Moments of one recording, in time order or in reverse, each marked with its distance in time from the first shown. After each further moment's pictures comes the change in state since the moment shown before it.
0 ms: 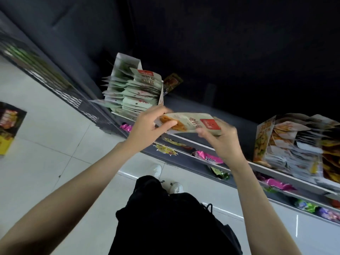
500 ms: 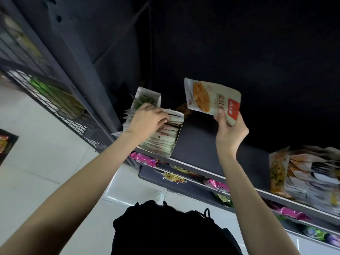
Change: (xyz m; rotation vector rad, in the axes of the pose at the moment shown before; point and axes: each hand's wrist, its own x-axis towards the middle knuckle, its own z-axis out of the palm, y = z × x) left_hand 0.068 -0.114 -0.075 0.701 -0.078 0.188; right_hand 0.110 -0.035 0.078 0.082 0.712 0.089
